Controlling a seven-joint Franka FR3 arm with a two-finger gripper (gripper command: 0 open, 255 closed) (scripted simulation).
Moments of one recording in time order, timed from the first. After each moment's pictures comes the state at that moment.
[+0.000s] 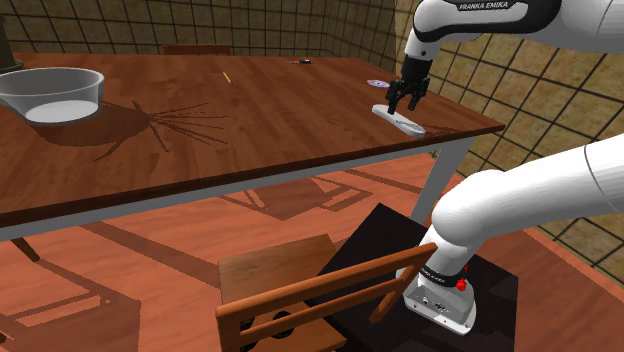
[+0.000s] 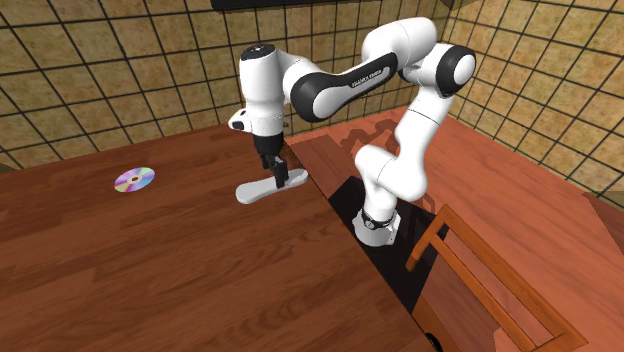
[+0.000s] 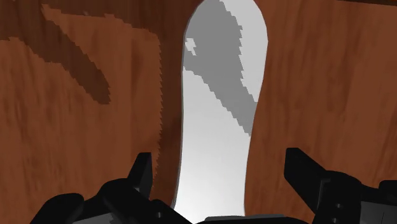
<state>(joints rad) -0.23 -0.65 -0.34 -2.35 -0.22 1.74 -0.10</state>
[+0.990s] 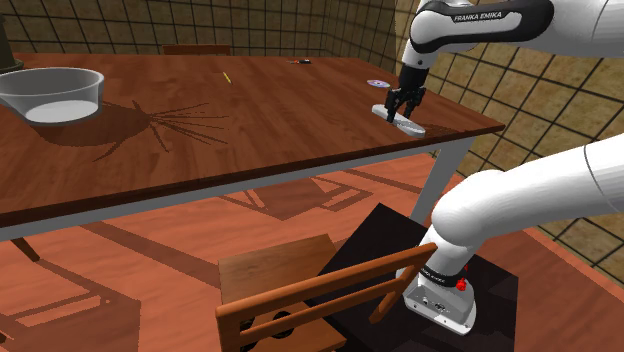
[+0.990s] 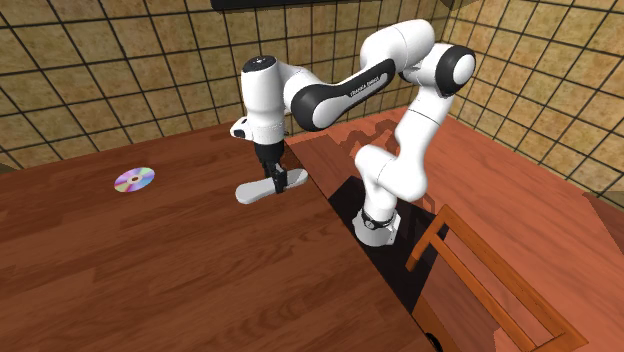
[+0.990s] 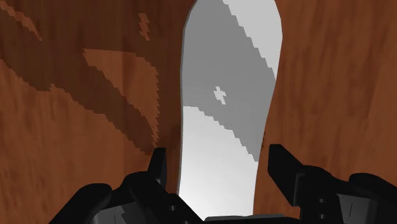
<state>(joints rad) -0.23 -0.65 -0.35 -2.41 -0.23 1.80 -0.09</state>
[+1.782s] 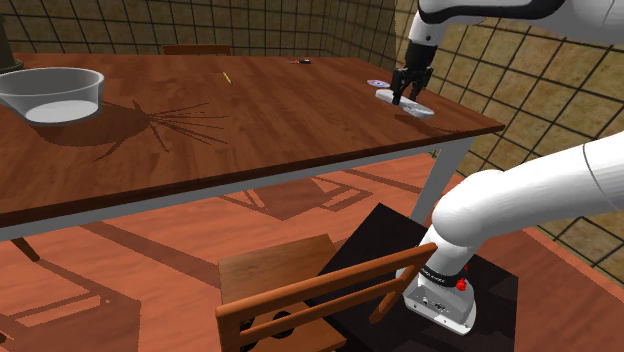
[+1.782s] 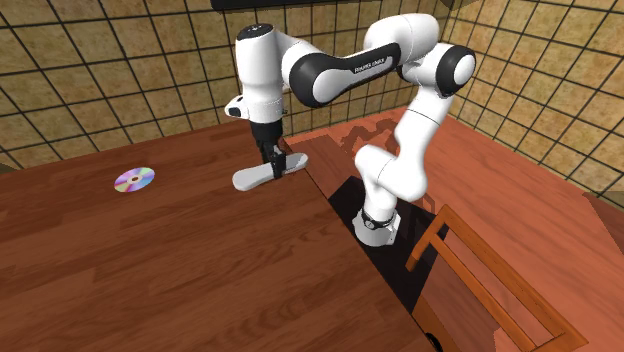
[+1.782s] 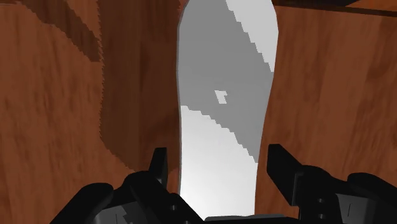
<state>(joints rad) -0.22 -0.64 -0.33 -2.26 -0.21 1.65 -0.10</state>
